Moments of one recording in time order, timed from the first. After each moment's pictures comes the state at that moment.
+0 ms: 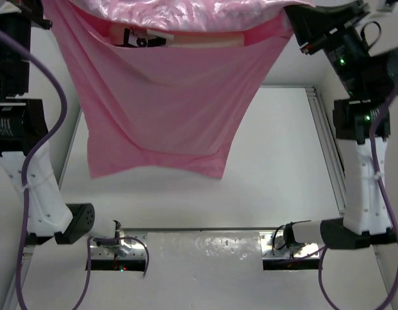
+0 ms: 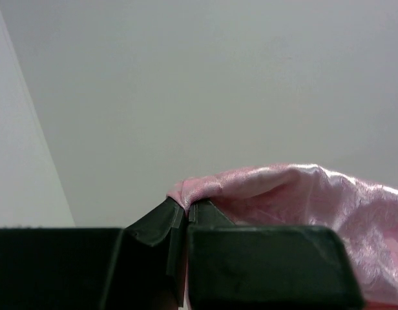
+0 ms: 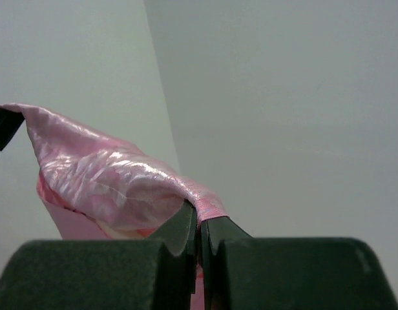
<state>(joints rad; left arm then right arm) 0.05 1.47 2.51 -0.33 0.15 0.23 0.11 1.40 1.98 0.06 -0.49 0.53</state>
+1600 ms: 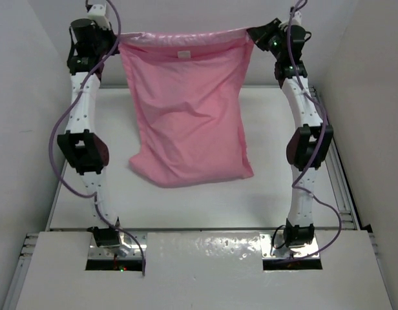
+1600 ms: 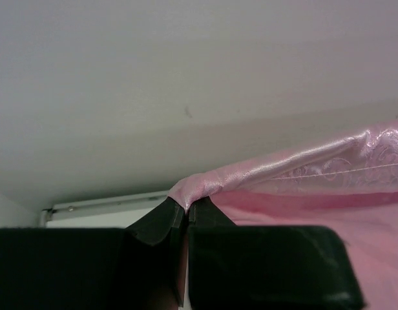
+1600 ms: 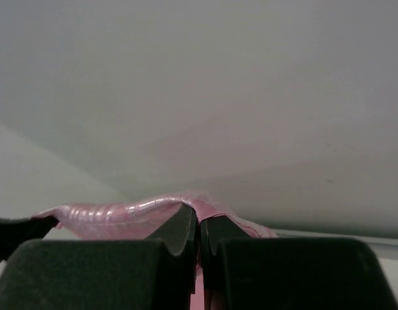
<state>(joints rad) 0.11 2.11 2.39 -0.43 0.21 0.10 0.05 2.26 2.33 0.11 -0.37 0.76</state>
